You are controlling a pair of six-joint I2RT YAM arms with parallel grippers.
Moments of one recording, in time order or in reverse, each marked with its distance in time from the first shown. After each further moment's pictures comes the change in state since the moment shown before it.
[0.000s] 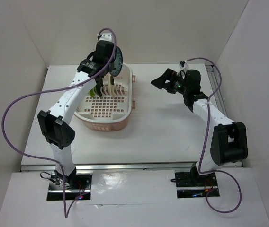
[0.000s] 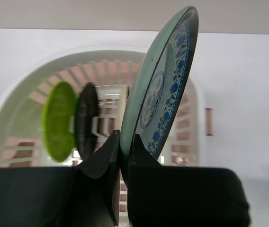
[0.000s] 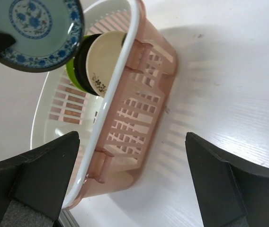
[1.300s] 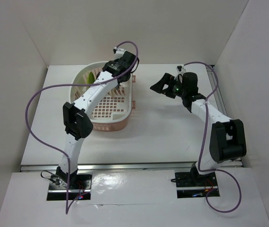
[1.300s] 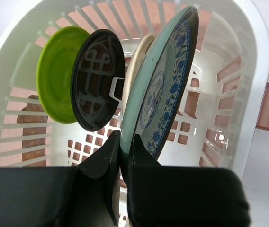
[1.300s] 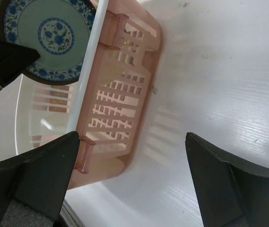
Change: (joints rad) left arm -0.129 0.302 0.260 -0.355 -0.386 -0.145; right arm 0.003 0.032 -0.021 -0.078 0.011 -0.023
